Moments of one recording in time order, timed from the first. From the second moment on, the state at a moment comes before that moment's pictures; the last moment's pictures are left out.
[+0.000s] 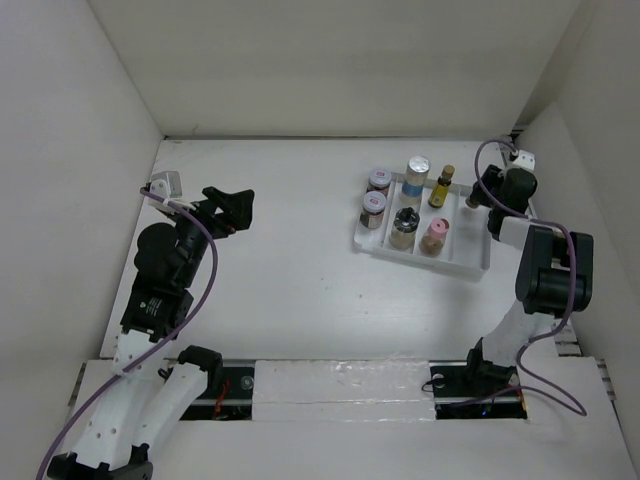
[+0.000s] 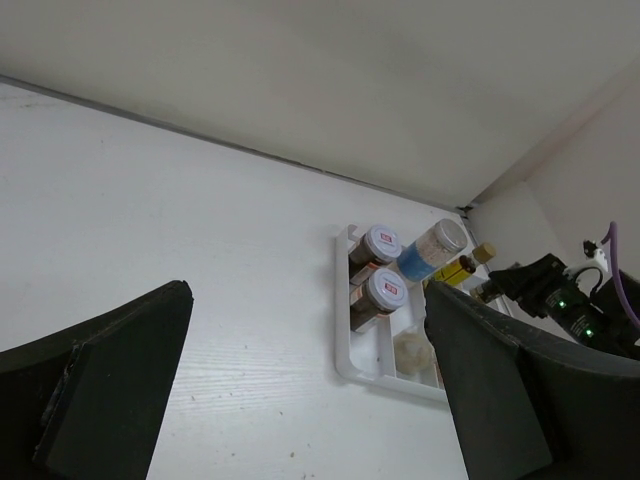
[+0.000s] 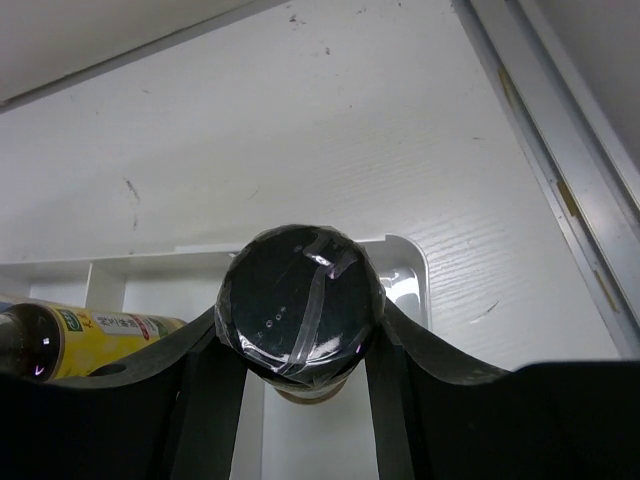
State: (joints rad) left arm -0.29 0.65 0.84 -0.18 -0.04 -0.54; right arm -0.23 1.75 0.93 0.49 -0.05 0.20
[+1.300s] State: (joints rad) left arm -0.29 0.65 0.84 -0.18 -0.05 -0.54; right arm -0.25 1.89 1.13 0.28 -0.10 0.21
